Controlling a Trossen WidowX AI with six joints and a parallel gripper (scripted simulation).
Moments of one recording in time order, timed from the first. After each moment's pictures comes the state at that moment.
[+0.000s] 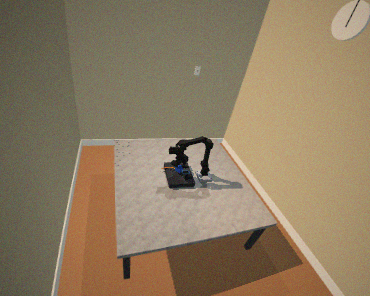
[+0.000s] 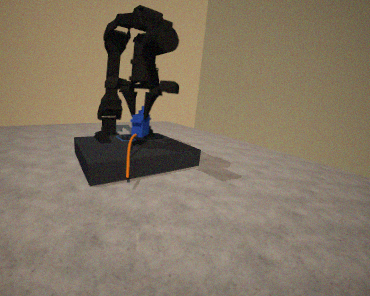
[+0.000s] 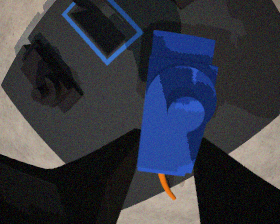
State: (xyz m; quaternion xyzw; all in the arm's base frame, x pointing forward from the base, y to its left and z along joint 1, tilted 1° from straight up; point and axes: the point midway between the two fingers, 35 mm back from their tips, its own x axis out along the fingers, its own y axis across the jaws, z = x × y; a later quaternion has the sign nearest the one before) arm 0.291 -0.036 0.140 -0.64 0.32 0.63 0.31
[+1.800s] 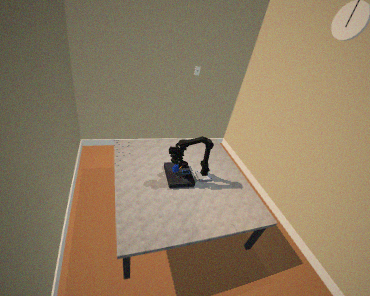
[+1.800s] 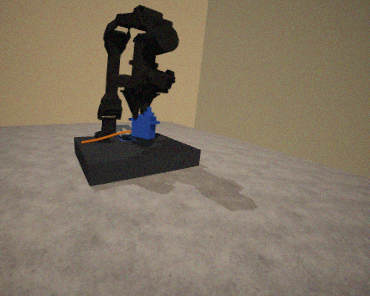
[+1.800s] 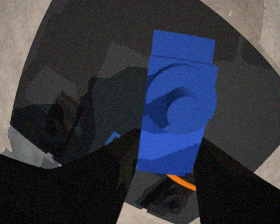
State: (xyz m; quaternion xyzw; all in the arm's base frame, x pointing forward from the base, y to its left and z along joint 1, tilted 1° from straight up) arm 0.291 -0.036 0.140 -0.13 0.69 0.12 0.70
